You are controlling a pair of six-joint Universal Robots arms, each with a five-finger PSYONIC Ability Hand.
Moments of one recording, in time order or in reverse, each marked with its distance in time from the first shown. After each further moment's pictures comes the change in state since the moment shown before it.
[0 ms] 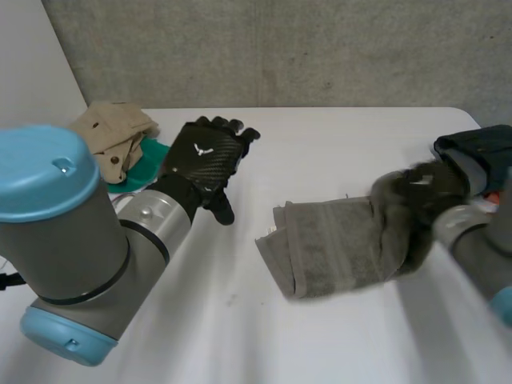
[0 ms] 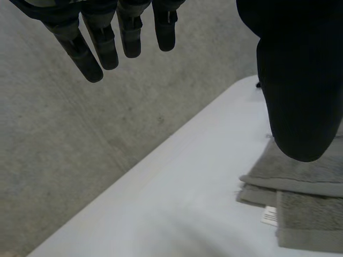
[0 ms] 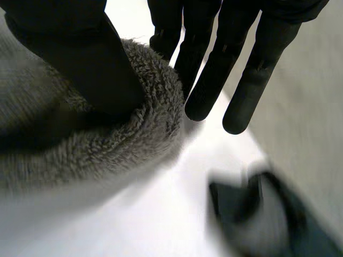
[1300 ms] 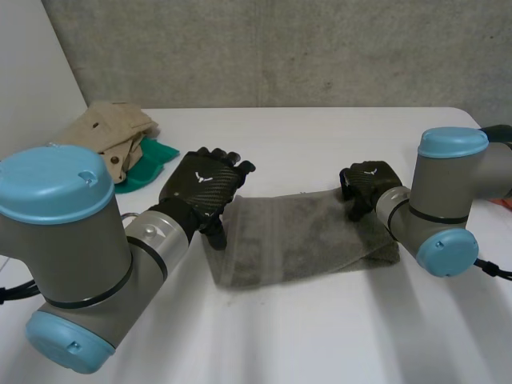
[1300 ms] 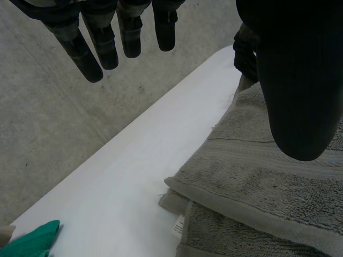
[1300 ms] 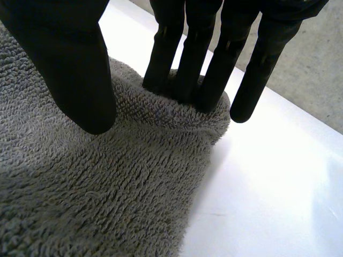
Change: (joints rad) left arm 0.025 -0.050 -0.046 -0.032 0.034 0.043; right arm 0.105 0.429 -0.550 0.221 0.034 0.439; left_hand 0.000 0.000 0.000 0.000 0.000; right_hand -0.246 -0.336 -0.361 -0.371 -0.357
